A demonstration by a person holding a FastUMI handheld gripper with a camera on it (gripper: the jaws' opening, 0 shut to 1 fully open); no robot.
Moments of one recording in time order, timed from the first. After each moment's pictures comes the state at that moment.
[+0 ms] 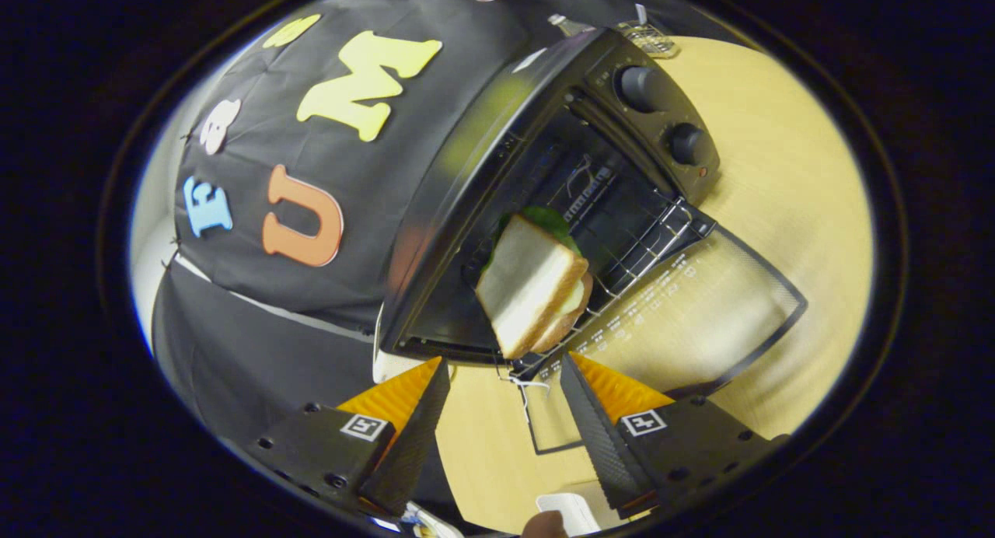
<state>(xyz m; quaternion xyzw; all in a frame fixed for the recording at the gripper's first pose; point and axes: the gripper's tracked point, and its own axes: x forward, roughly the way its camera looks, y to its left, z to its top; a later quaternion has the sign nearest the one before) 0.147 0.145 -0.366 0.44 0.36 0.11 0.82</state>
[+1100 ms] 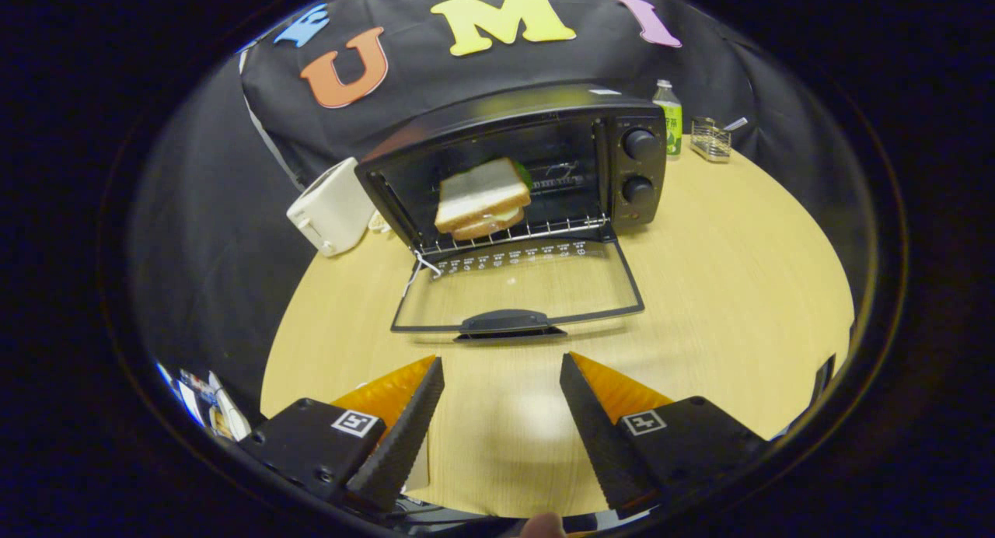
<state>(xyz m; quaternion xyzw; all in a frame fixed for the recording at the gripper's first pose) 0.032 0.076 -0.422 0.08 0.43 0.10 0.90</state>
